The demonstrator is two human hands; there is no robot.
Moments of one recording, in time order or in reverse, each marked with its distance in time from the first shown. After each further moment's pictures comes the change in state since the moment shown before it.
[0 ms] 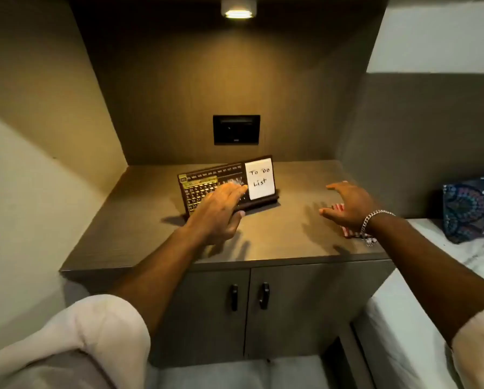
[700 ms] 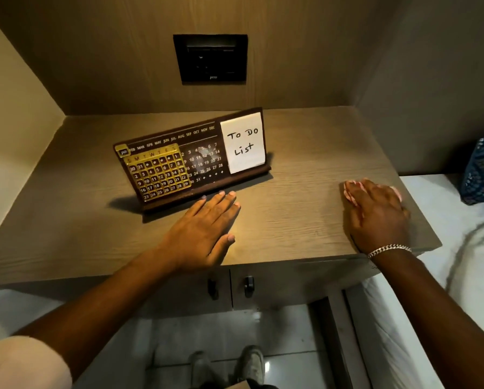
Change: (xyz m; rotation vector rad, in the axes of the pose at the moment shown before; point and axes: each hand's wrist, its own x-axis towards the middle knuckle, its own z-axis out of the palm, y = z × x) left_hand 0.006 -0.028 0.087 0.032 -0.355 0.079; right_hand 0.007 0.047 0.080 -0.038 0.188 0.207
